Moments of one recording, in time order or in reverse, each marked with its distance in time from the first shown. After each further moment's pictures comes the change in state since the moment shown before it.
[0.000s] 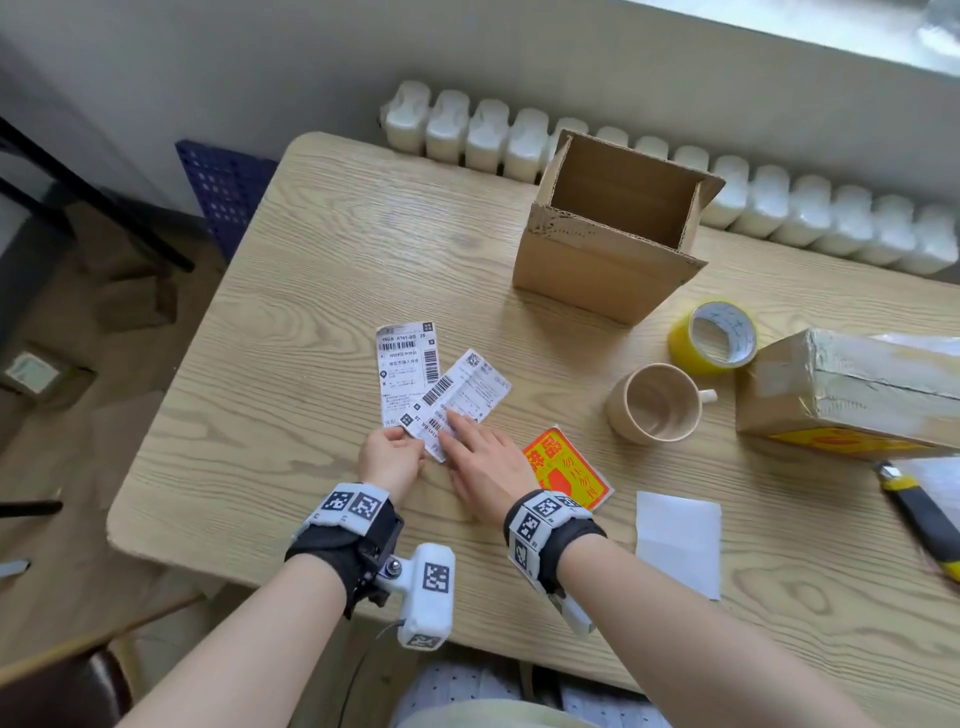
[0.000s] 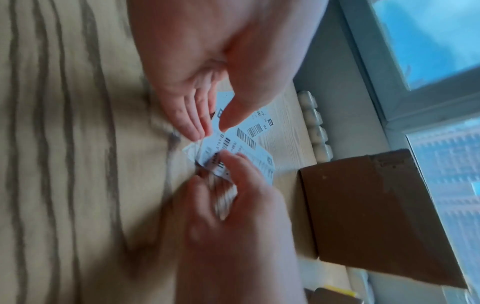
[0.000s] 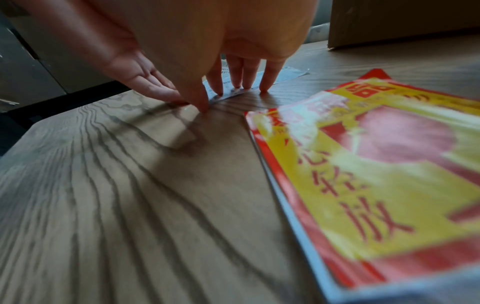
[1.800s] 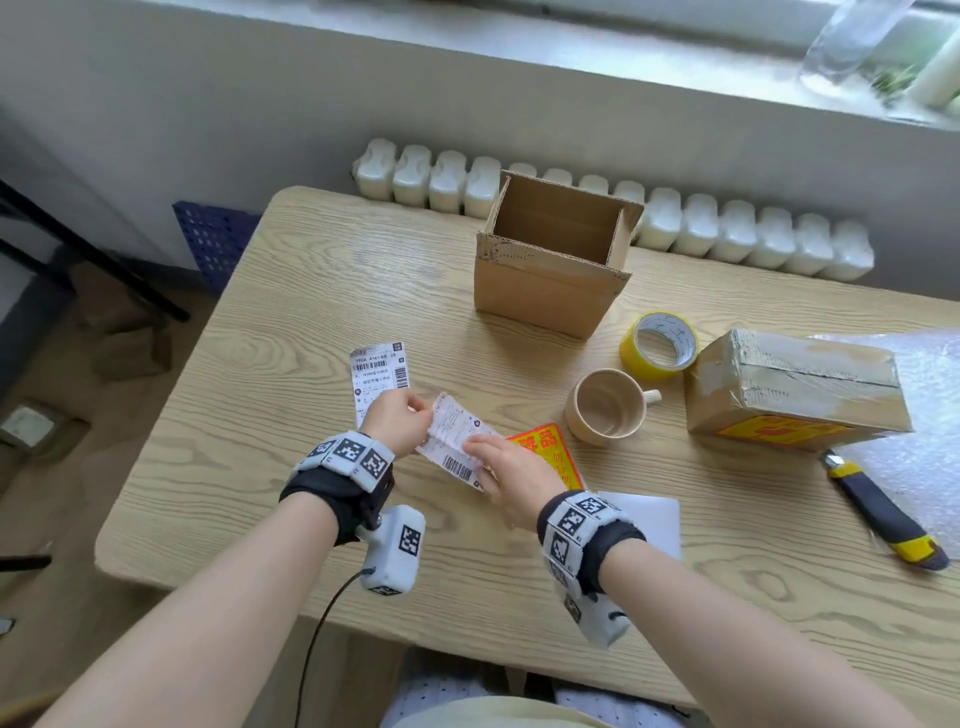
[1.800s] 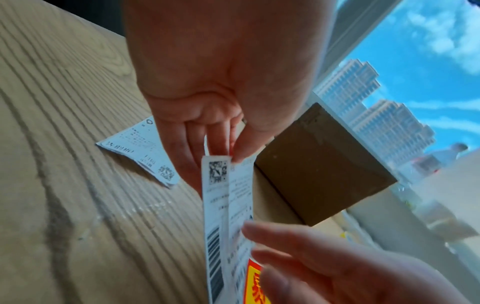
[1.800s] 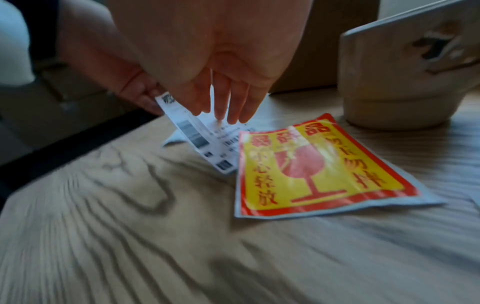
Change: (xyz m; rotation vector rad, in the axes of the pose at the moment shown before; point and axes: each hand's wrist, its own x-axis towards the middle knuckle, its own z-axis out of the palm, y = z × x) left_hand -0.044 0.077 0.024 0.723 -0.162 0.377; right_hand -0.043 0.034 -0.055 0.312 -0.079 0.162
